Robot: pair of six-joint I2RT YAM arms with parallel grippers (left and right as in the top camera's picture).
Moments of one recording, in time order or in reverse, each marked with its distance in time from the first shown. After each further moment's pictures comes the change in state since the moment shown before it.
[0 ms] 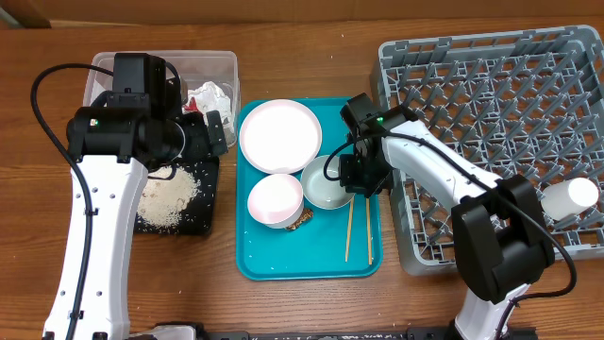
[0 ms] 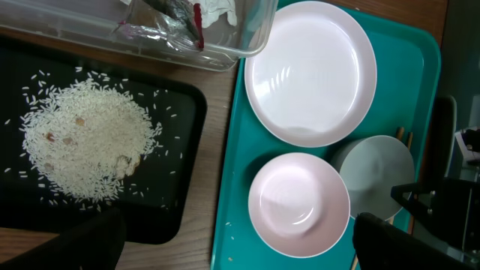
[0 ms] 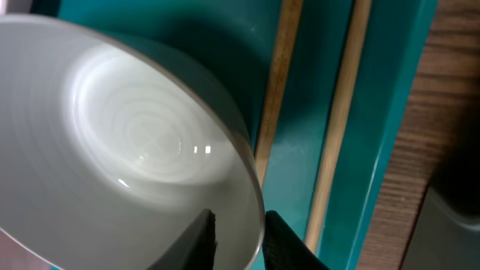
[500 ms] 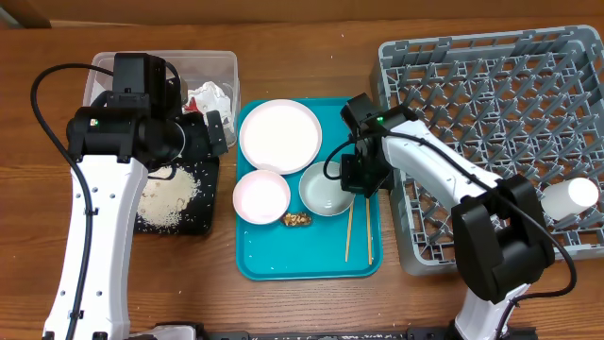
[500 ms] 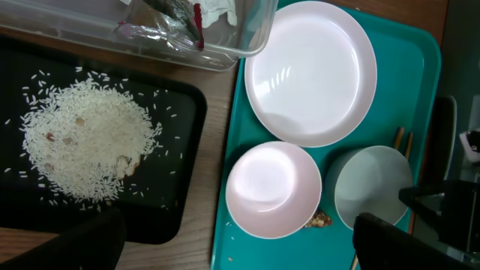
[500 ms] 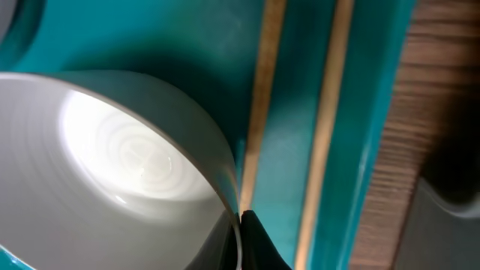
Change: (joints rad) left arm 0.000 0.000 0.000 0.000 0.000 0.000; right arm -0.006 0.000 0.014 -0.034 0.021 0.013
